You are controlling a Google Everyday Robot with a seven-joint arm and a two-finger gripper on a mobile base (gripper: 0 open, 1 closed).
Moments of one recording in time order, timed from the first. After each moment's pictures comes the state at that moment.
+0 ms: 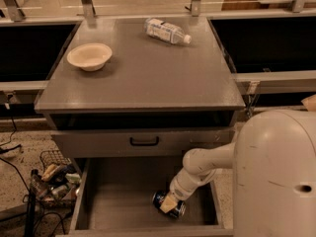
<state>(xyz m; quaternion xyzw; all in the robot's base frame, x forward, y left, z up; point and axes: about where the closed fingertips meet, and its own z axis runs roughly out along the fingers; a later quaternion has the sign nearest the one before) 0.467 -0.044 0.390 -0.47 0.85 0.21 0.06</state>
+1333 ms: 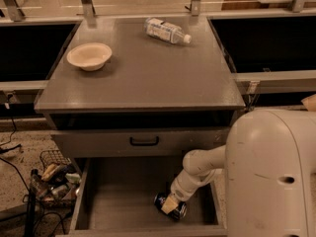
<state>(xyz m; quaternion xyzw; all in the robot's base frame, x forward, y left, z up) 0.468 -0.052 0.370 -0.46 0.86 0.21 0.05</state>
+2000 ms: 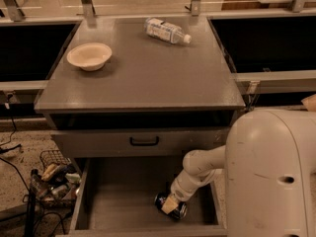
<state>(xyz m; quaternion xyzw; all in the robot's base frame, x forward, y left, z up) 0.468 -0.052 0.370 -0.46 0.86 0.21 0.05</state>
